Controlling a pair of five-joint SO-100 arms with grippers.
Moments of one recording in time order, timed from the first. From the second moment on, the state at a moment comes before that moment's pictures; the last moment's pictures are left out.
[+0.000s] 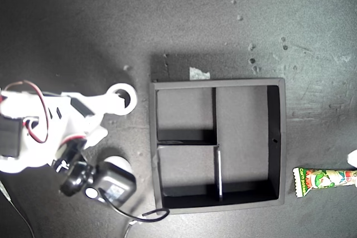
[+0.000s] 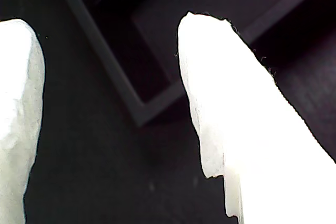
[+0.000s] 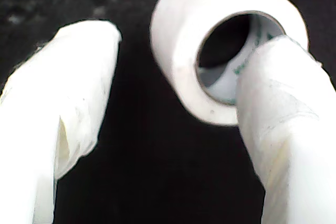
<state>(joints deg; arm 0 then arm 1) 9.1 106.8 117.7 49.8 -69.8 -17.0 133.9 101.8 63.0 63.3</state>
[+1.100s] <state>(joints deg) 9.1 95.1 116.7 43.9 -75.7 -17.8 133.9 103.8 63.0 64.2</state>
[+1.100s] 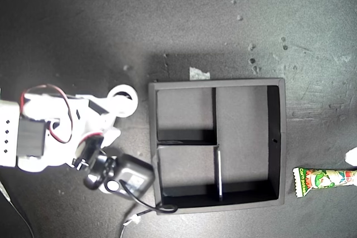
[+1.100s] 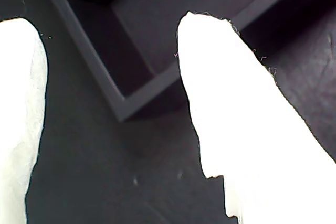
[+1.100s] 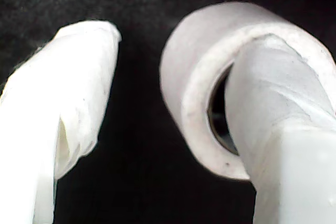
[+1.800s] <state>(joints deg) 9.2 100.5 118.1 44.5 -72.2 -18.1 133.9 104.3 63.0 64.2</state>
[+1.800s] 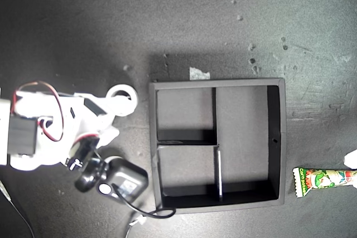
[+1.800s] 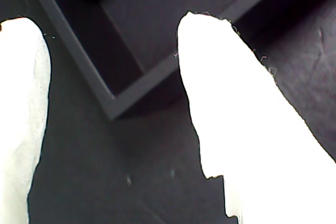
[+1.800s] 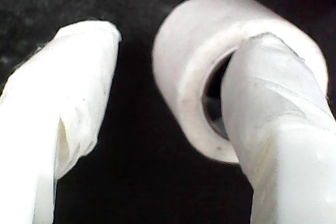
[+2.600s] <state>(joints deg) 7.7 97.9 114.2 48.7 -72.9 -18.1 133.9 106.0 61.9 64.2</state>
